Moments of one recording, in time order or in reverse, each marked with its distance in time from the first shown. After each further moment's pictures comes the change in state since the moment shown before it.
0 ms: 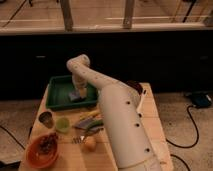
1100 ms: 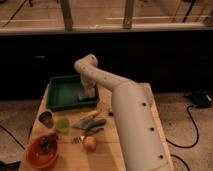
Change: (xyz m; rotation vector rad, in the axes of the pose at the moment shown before) arm 0.055 0.018 -0.015 0.025 0.099 0.113
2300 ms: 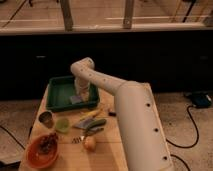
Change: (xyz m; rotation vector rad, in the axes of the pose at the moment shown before) arm -0.037 0.033 -0.003 -0.018 -0.111 -0.089
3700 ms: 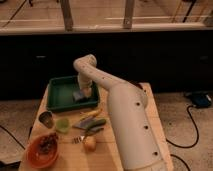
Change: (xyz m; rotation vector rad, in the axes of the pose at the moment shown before) arm 0.017 -0.040 0.008 0.019 0.010 -0.021
